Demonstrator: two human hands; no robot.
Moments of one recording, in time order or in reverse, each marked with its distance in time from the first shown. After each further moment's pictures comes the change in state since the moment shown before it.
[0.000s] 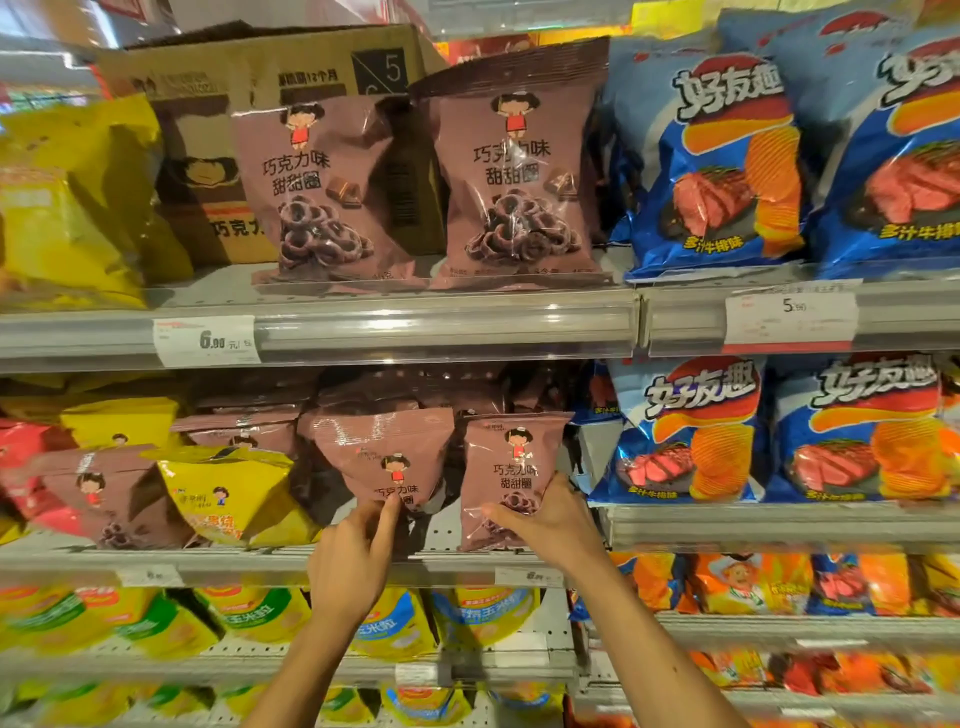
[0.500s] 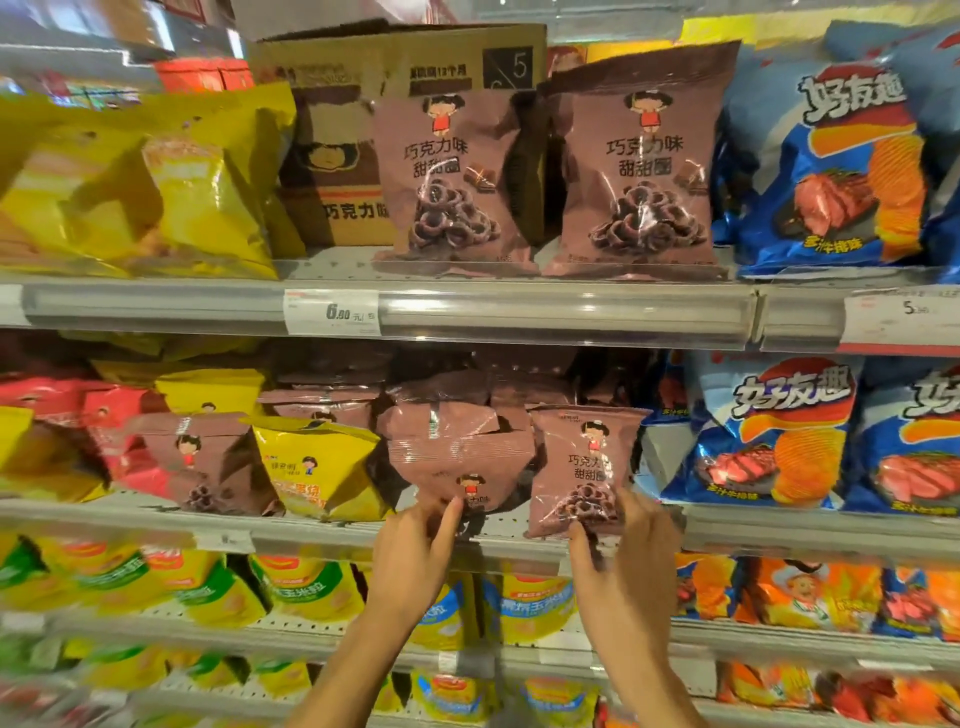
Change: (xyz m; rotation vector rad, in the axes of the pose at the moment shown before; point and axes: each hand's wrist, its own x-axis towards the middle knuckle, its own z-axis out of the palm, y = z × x) left_hand -0.012 -0.016 -0.022 -0.174 -0.058 0.126; right_hand -0.073 0.007 0.051 -0.192 0.650 -0.312
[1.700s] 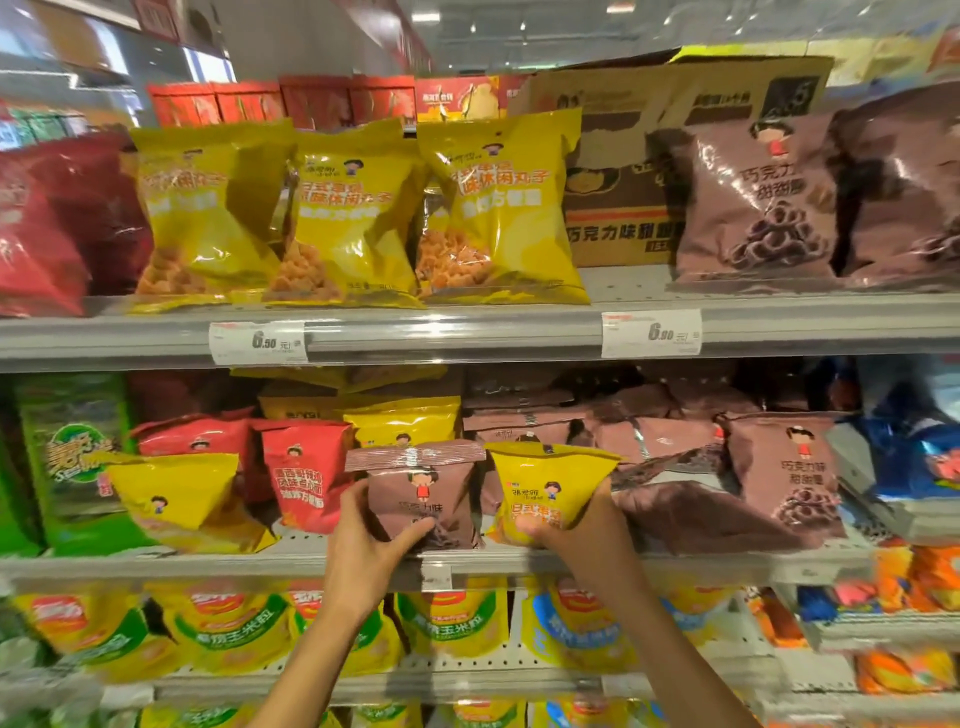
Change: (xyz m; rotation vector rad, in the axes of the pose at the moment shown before) left_hand 0.065 -0.203 -0.227 -0.277 0.018 -0.157; right_hand -0.031 -0.196 0.180 0.401 -0.385 0.230
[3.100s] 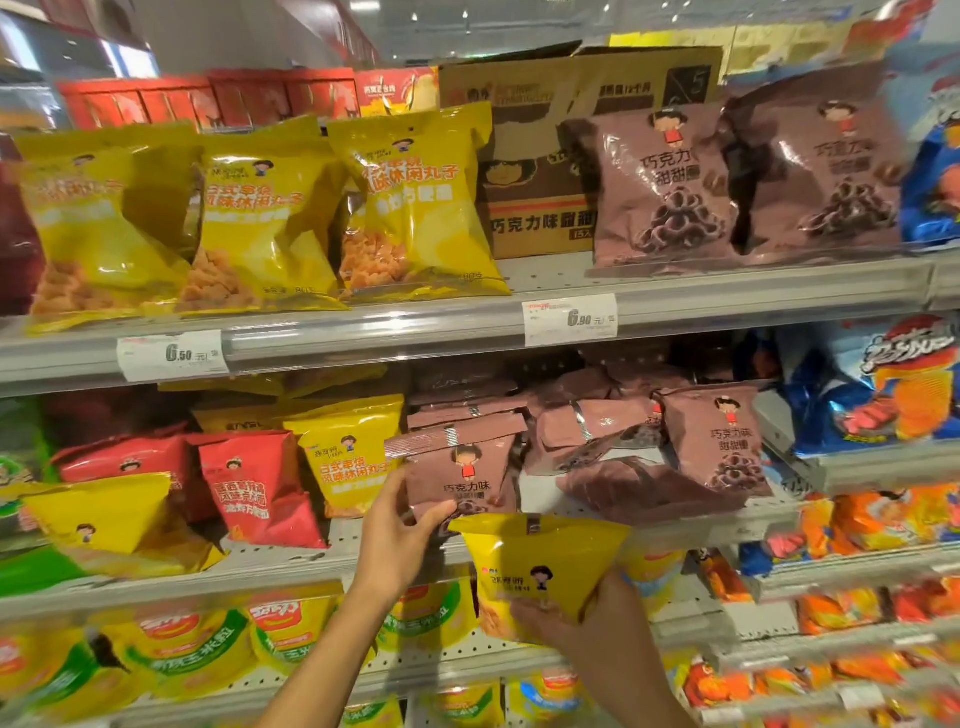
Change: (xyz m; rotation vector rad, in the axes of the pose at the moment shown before) left_hand -0.009 0.041 0.068 -0.171 -0.214 0.068; right_hand -0.109 0.023 -0.037 0.236 0.017 0.073
